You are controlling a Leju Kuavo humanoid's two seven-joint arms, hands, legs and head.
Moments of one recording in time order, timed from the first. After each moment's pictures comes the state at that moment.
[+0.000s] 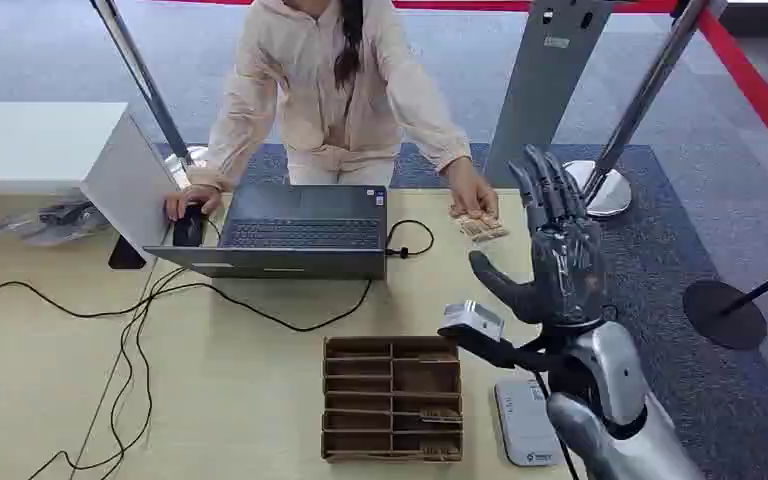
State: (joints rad) left arm -0.10 -0.04 -0.62 -0.23 0.15 0.13 0.21; right arm -0.24 -0.33 0.48 -1.82 1.14 -0.30 0.18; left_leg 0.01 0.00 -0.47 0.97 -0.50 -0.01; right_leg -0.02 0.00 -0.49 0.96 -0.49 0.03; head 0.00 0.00
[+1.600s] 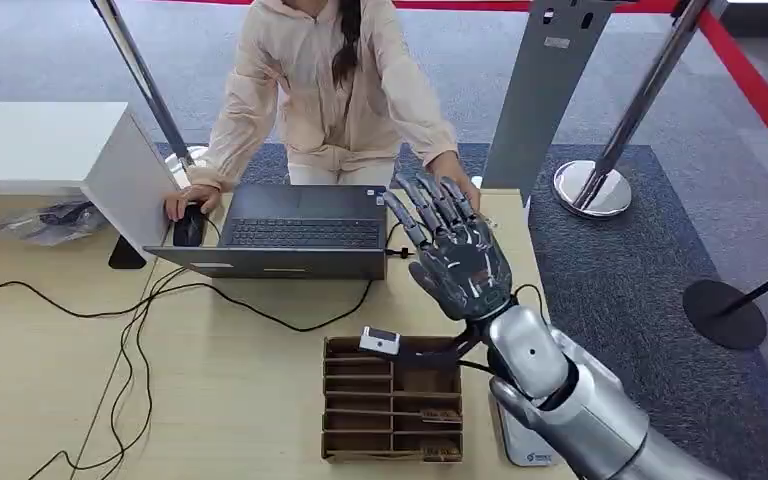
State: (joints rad) left arm -0.11 -0.04 -0.71 -0.23 0.15 0.12 0.21; right arm -0.48 -0.32 0.79 -1.56 1.38 -0.25 0.26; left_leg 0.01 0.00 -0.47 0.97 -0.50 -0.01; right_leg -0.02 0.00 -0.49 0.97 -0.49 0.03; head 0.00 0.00
